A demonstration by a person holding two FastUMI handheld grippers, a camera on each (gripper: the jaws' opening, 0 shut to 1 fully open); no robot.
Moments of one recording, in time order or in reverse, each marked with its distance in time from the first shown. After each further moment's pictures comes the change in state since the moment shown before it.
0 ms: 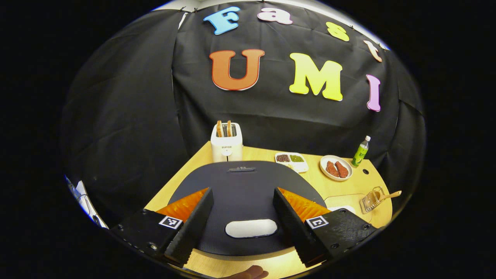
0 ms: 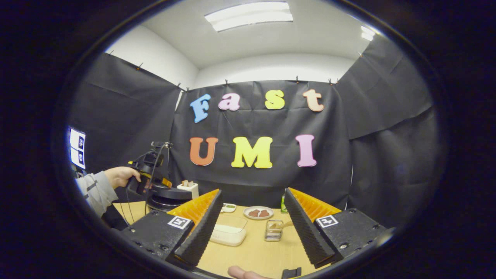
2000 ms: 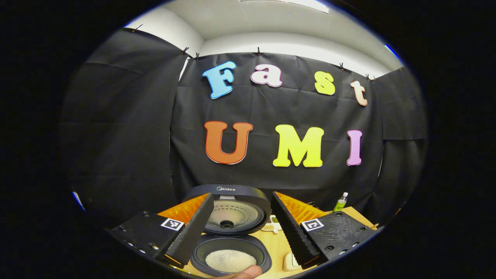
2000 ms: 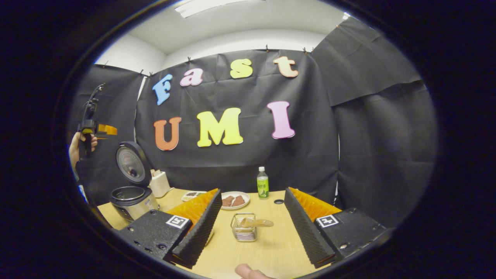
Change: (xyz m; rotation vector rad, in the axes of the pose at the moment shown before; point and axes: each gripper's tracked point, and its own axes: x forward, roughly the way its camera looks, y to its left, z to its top) left arm -0.098 -0.023 0.190 -0.023 -0.567 -0.052; right arm 0.137 -0.138 -0.105 0.124 0.192 -0.152
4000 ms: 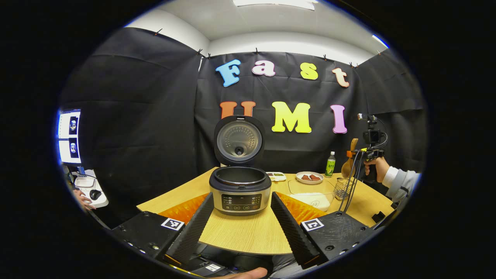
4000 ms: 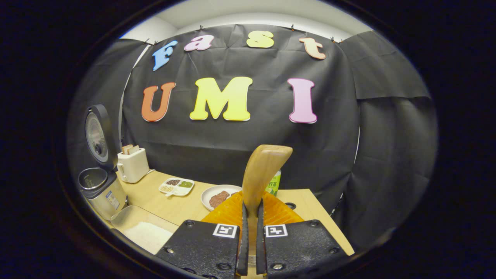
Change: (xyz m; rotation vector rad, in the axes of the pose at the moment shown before) left arm -0.055 0.003 -0.071 0.024 0.036 0.052; right arm 0.206 0.041 -0.064 -0.118 0.145 -0.063
